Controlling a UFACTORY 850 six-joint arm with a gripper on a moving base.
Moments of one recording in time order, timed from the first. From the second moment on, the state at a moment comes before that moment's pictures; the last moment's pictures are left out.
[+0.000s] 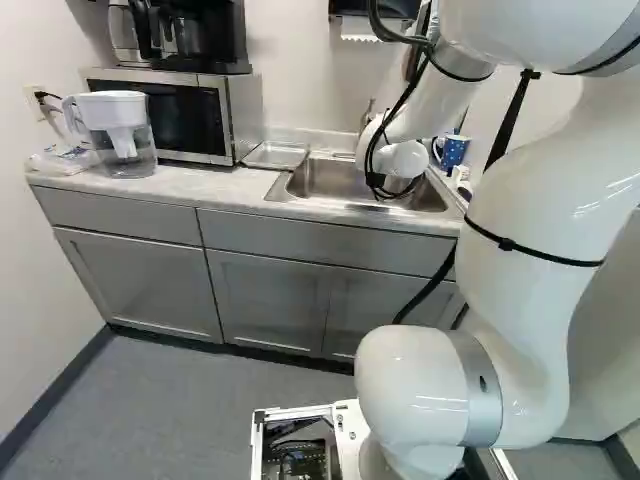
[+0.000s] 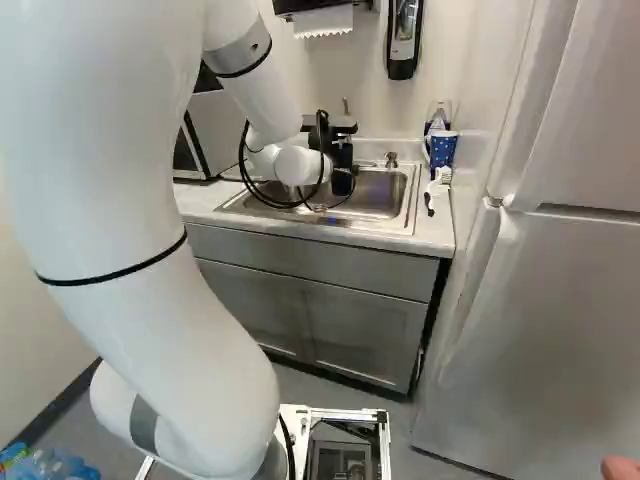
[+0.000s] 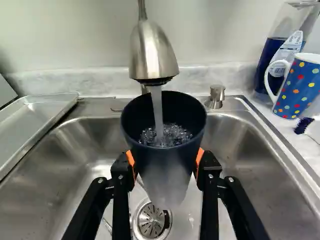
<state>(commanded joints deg) -11.4 -7.4 -45.0 2.8 32.4 0.0</state>
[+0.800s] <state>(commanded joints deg) -11.4 -7.4 -45.0 2.8 32.4 0.0</state>
